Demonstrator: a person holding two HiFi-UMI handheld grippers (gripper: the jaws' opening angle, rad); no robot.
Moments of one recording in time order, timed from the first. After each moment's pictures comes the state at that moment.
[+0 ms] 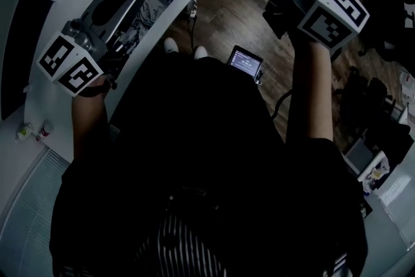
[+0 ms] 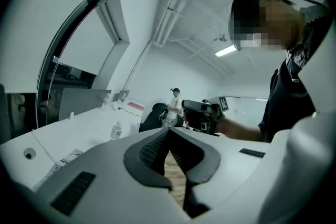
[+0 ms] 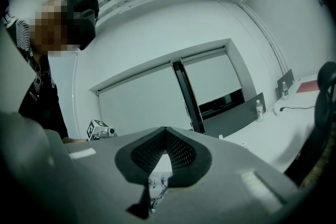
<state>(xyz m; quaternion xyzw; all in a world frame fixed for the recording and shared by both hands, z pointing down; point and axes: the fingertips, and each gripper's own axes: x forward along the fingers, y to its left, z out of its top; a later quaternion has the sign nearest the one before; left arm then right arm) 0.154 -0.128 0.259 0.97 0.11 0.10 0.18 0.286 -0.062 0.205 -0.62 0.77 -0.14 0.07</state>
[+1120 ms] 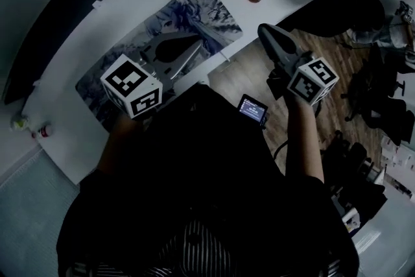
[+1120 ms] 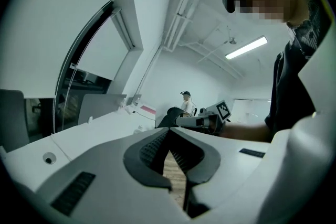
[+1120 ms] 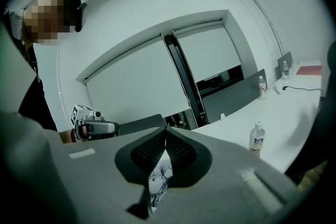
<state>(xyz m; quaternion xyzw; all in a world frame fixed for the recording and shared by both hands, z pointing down) 0.142 -0.210 0.263 0.98 0.06 0.08 0.19 0.266 -0.165 0.270 -0.62 0.75 -0.23 0.02</state>
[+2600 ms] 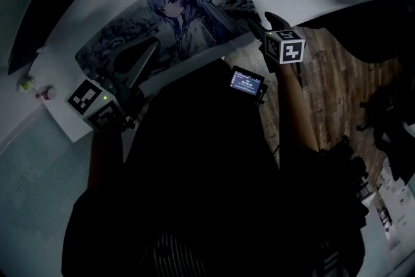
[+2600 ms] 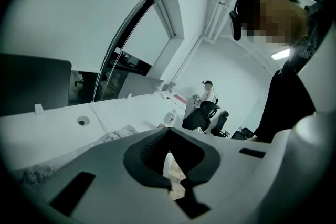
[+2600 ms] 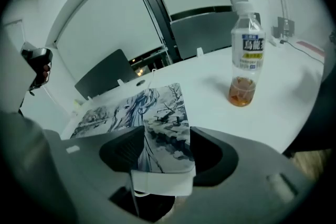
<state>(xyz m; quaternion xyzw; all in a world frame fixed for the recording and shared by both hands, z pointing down) 0.103 -0.261 0.344 0.93 -0.11 0.18 0.30 0.334 -0.211 0.591 -0.58 0.69 -0.40 -0.17</state>
